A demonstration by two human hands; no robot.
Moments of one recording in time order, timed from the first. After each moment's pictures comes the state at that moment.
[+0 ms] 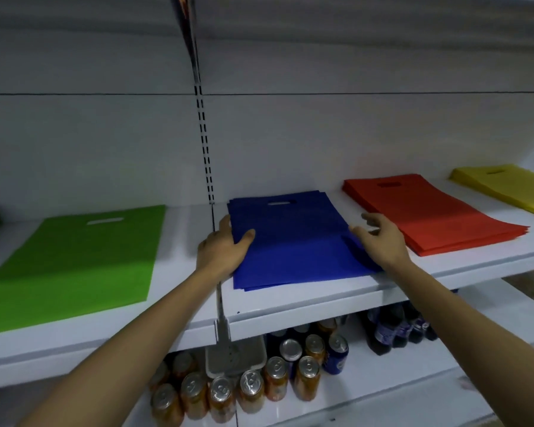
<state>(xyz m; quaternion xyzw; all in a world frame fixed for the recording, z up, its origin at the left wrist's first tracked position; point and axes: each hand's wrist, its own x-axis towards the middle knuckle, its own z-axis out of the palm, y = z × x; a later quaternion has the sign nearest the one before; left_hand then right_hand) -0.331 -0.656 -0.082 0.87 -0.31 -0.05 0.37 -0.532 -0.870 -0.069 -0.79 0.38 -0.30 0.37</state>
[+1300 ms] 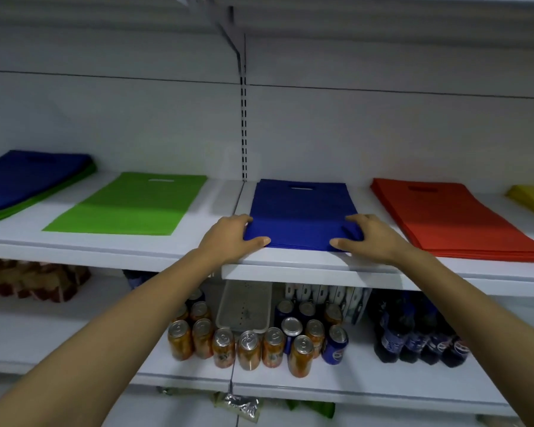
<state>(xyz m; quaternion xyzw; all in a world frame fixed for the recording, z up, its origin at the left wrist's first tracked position) -0.415 -0.615 -0.072 0.91 -0.35 0.04 0.22 -0.565 -0.868 -0.044 -0.96 0.17 -0.06 0.20</state>
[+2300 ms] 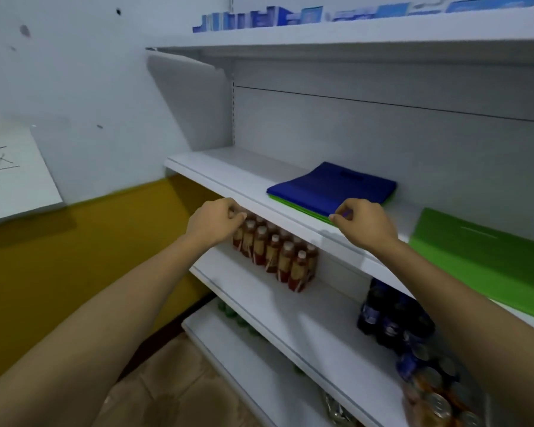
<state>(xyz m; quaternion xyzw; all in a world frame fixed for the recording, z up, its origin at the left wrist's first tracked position) -0.308 0.014 -0.032 0.96 0.05 0.16 0.23 -0.276 -0.268 -0.012 -0.96 -0.09 -0.15 0.23</state>
